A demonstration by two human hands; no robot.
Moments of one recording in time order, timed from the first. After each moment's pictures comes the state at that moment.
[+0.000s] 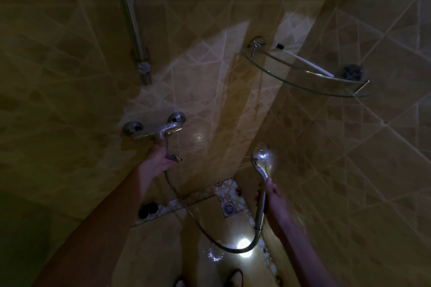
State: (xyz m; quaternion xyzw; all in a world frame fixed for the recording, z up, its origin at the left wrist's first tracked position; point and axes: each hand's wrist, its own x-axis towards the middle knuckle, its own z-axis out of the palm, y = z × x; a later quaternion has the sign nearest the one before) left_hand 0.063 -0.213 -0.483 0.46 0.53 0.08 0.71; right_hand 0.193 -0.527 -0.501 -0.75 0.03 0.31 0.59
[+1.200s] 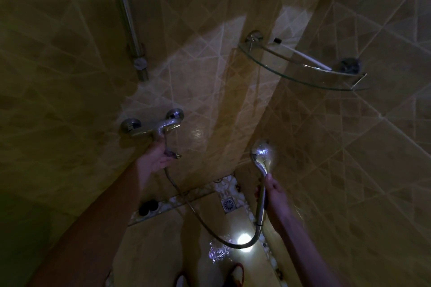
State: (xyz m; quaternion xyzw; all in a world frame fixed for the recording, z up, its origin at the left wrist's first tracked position) left_hand 0.060 -0.209 -0.486 0.45 0.53 0.04 0.71; right_hand 0.191 -0.532 -0.497 -0.75 0.01 0.31 0.58
